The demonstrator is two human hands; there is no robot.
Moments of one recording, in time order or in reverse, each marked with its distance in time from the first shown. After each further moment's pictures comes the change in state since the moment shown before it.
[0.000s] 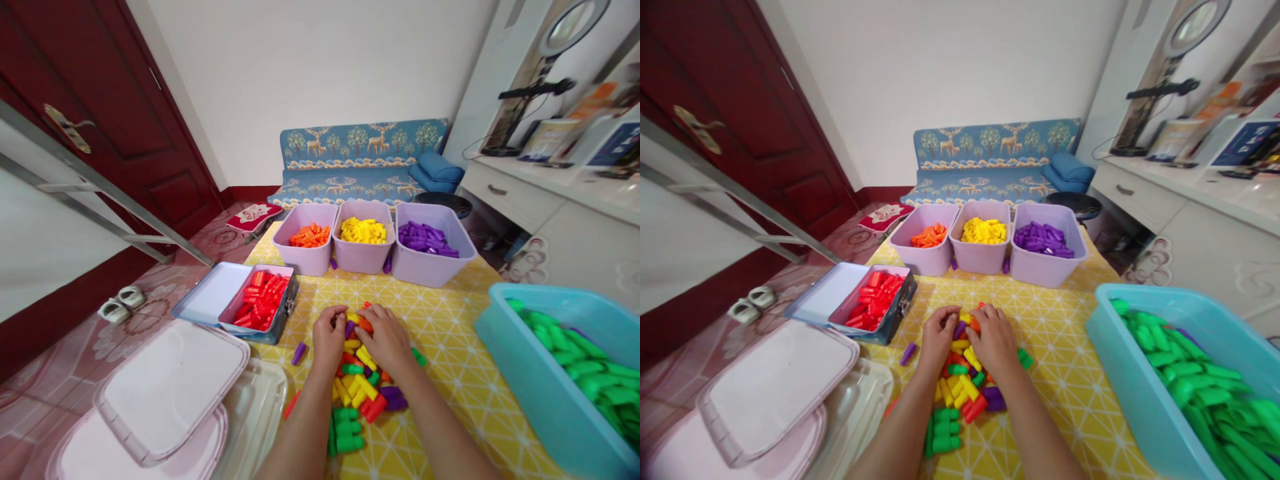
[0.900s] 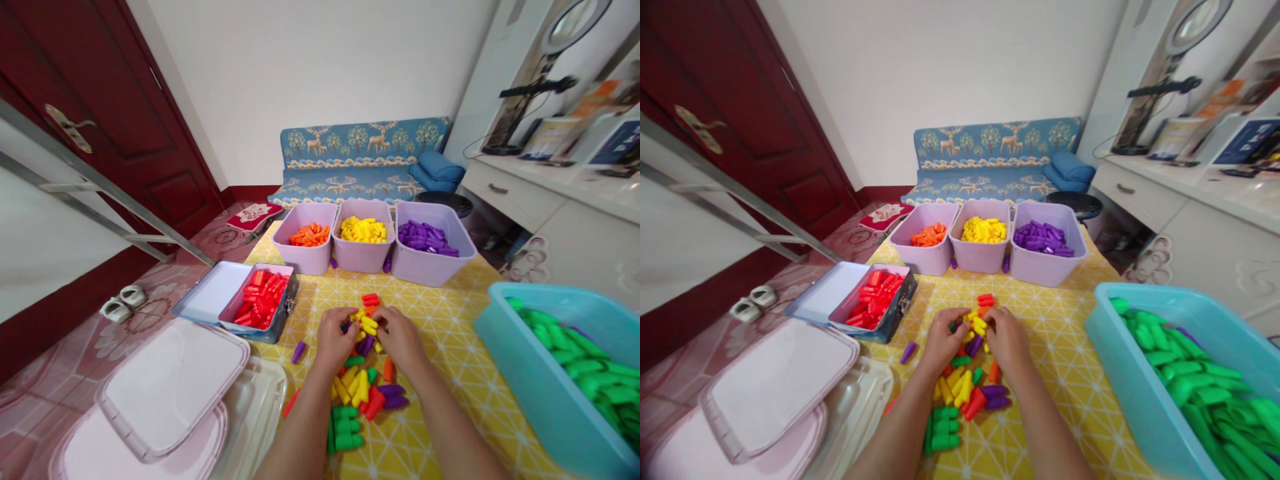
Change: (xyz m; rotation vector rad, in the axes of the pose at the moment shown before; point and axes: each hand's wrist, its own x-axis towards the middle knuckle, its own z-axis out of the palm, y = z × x) left_hand -0.006 0.013 -0.001 0.263 -0.133 0.174; right_hand -0.002 0.021 -0.013 0.143 -0.008 0.163
